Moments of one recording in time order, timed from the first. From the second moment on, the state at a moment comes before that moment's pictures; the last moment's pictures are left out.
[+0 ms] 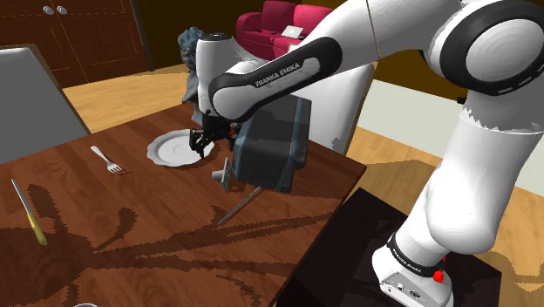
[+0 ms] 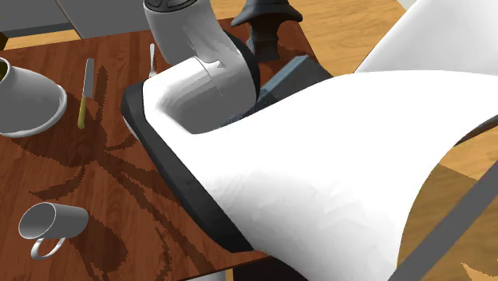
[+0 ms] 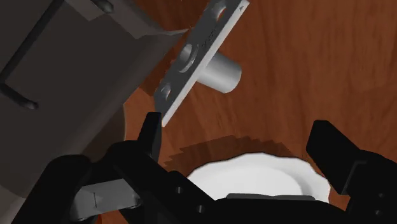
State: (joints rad) arm 0.19 0.18 0.25 -1.94 -0.11 2.23 0.73
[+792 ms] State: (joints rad) arm 0.20 0.35 0.23 -1.92 -0.15 2.25 0.78
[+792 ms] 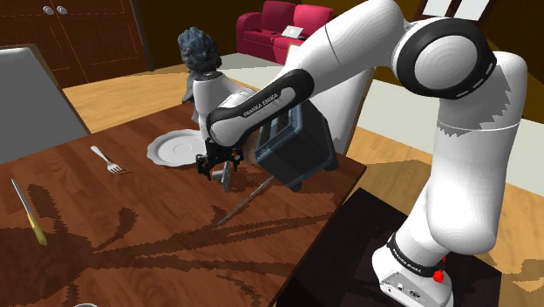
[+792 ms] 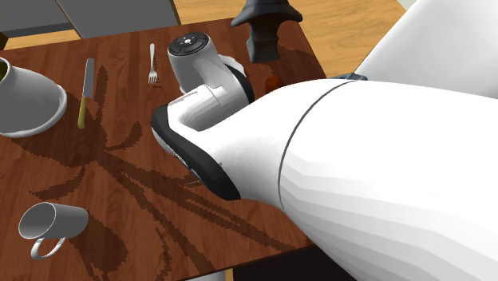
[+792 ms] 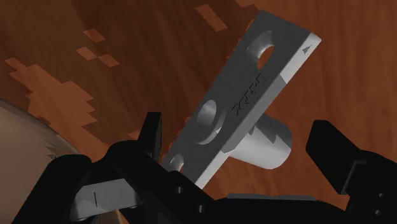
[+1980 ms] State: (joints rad) arm 0.20 0.33 0.23 -1.91 -0.14 2.21 0.78
